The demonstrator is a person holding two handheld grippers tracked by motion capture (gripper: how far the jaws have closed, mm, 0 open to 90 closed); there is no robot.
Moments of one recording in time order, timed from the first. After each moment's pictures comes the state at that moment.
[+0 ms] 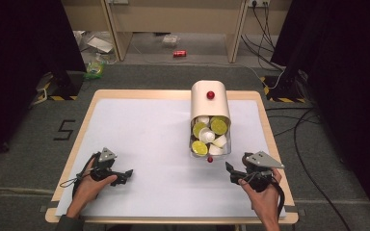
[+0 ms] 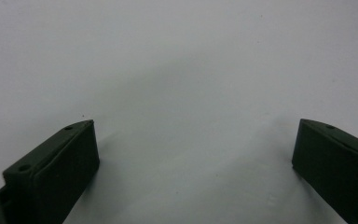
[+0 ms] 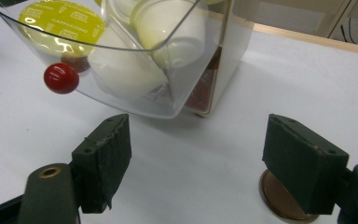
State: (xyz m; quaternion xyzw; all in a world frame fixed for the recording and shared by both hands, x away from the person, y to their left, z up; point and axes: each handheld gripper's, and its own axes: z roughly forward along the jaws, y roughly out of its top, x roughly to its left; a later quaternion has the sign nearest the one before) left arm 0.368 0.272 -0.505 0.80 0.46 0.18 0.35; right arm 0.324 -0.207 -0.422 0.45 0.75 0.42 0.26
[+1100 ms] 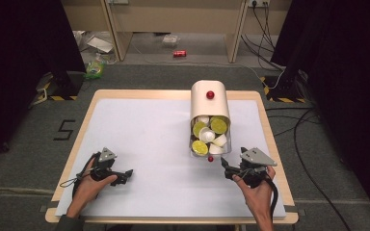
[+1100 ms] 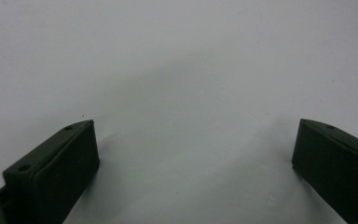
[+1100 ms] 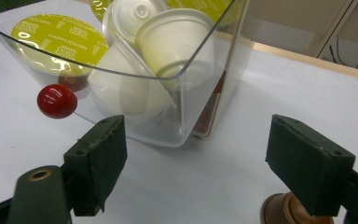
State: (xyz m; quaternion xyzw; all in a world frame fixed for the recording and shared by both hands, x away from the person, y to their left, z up) left arm 0.369 0.272 -0.505 0.80 0.46 0.18 0.35; right arm 0.335 -0.193 -0.423 0.43 0.74 0.42 0.29
